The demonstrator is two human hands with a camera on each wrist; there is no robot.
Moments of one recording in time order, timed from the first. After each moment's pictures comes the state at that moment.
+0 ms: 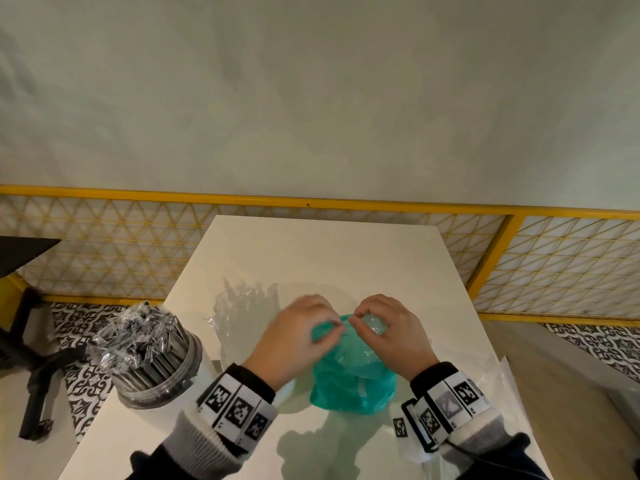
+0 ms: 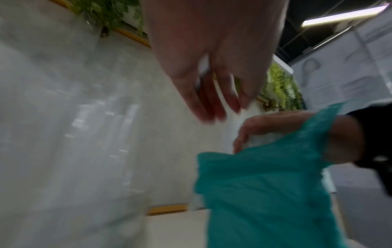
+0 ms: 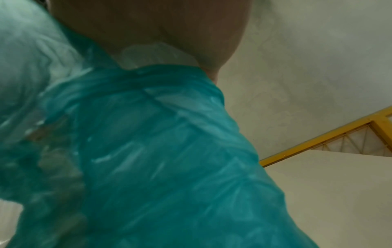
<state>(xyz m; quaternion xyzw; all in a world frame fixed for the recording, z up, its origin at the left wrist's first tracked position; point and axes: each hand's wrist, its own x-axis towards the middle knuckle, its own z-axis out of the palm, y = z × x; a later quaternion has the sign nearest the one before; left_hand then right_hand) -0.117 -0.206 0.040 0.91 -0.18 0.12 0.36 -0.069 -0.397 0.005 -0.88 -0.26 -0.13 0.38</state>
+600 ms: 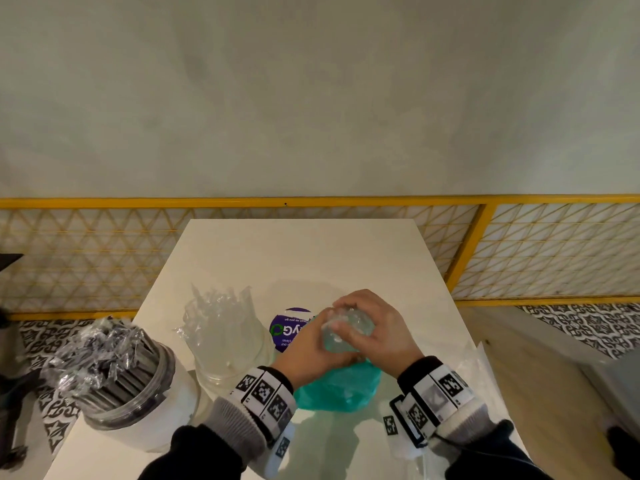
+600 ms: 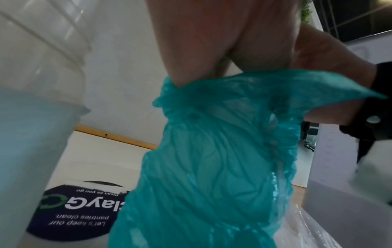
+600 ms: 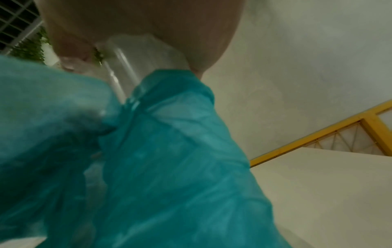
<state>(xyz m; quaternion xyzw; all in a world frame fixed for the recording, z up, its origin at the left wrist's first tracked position) -0.095 -0.257 -0.009 0.80 -0.09 -0.08 0.58 -0.075 -0.410 0.011 -0.84 -0.28 -0.11 0.46</state>
